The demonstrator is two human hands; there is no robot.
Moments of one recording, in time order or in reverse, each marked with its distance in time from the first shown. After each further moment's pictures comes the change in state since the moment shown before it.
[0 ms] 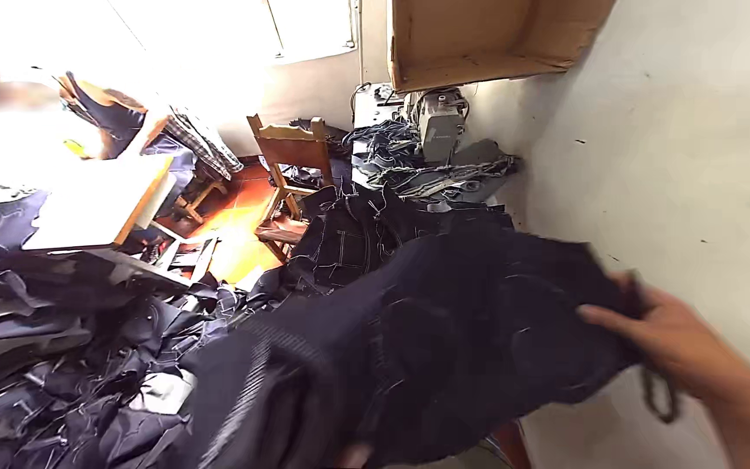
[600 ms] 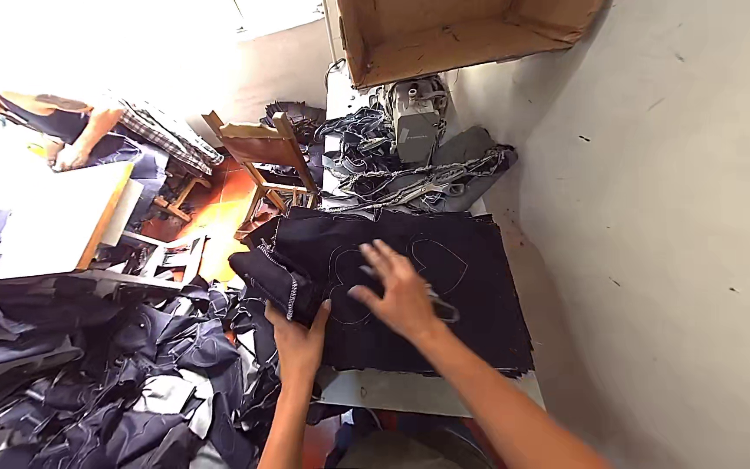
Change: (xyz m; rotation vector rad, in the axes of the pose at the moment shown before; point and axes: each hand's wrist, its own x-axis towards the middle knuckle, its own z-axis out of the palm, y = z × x) left_hand 0.154 -0.194 0.118 0.579 0.279 -0.574; right_hand 0.132 0.005 0.225 -0.475 -0.189 -0.414
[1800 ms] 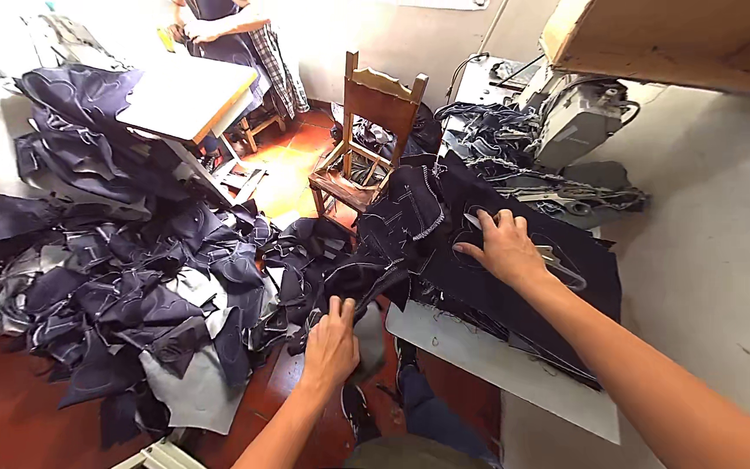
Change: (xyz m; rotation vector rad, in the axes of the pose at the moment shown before) left_hand -0.076 -0.164 -0.145 0.612 -0.453 0.097; right_hand 0.012 -0.068 0.022 -0.574 -0.225 -0.054
